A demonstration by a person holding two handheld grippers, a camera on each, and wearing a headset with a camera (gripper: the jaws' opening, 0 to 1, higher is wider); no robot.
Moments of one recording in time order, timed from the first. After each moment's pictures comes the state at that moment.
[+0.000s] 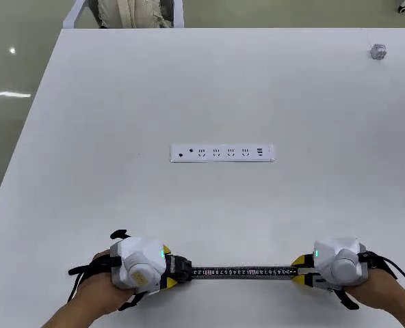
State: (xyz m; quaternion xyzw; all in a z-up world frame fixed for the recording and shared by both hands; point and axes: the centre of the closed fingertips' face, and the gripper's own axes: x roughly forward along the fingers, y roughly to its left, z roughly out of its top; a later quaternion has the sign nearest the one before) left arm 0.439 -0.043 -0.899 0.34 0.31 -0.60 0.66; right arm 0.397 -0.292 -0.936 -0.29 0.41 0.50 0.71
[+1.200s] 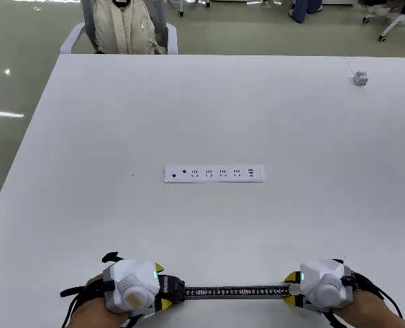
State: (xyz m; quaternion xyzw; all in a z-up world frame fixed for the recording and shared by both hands) left arm 0.441 -0.044 -0.891 0.32 0.31 -0.57 0.69; right arm 0.397 -0.296 -0.932 -0.33 0.41 0.47 0.71
